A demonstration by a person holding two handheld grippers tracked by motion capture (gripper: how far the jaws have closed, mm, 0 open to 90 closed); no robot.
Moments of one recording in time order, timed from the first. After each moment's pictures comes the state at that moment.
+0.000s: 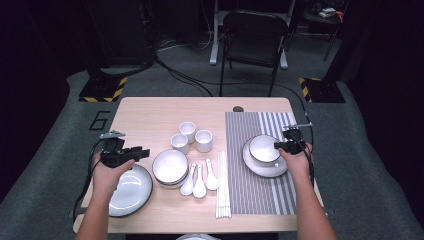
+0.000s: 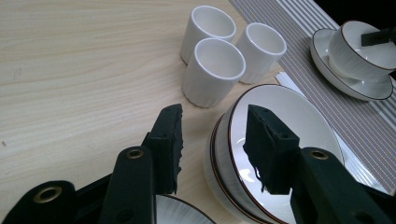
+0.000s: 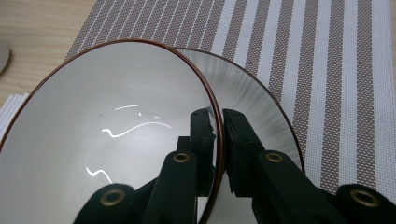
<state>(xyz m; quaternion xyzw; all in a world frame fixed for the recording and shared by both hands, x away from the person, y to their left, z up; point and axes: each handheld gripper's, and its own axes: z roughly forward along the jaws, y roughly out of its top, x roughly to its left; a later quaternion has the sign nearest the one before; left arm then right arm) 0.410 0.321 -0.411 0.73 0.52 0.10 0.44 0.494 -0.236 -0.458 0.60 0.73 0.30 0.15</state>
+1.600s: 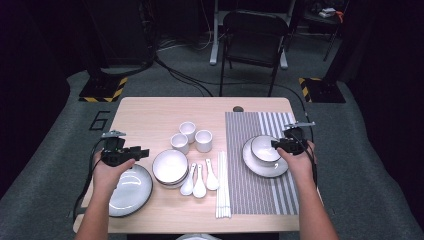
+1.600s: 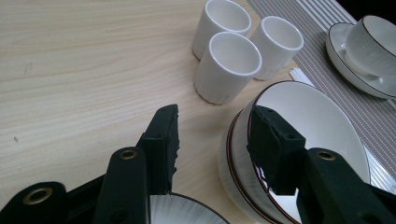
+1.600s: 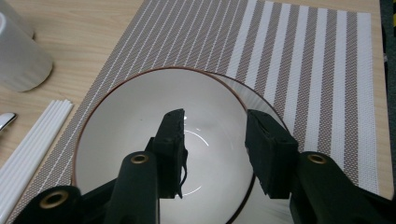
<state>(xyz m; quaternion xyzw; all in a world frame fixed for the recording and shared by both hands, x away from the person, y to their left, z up) 0.418 0.325 -0.417 0.74 0.52 0.10 0.42 0.474 -0.226 -0.430 0.56 0.74 0.33 0.19</state>
